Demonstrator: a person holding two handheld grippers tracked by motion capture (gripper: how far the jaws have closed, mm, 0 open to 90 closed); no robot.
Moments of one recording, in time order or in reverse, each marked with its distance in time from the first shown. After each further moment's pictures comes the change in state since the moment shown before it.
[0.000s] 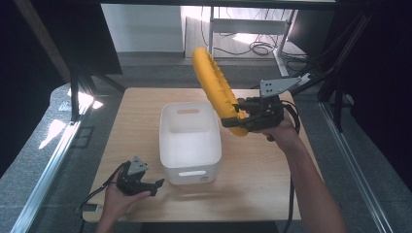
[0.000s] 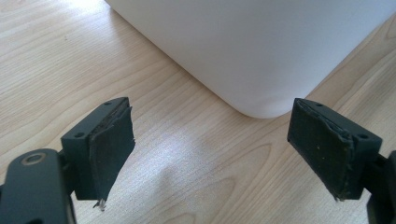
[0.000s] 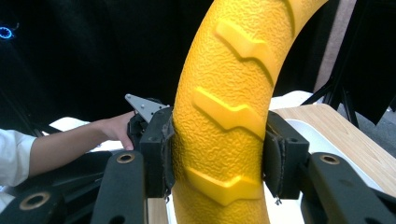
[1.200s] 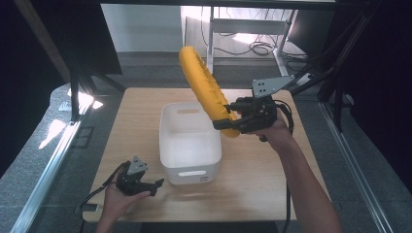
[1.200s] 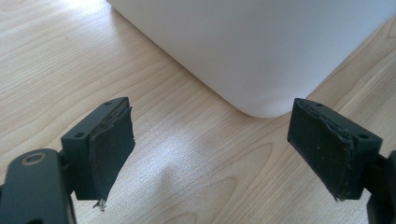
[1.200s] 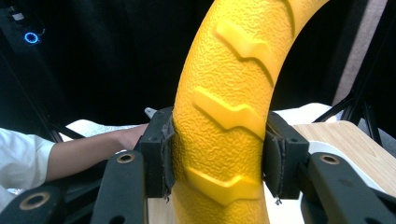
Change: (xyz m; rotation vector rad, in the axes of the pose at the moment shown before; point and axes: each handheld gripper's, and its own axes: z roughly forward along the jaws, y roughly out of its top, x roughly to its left) left arm 0.001 0.000 0.000 0.000 0.003 -0.002; right arm 0.012 0.013 0.016 -0.028 0.067 -0.020
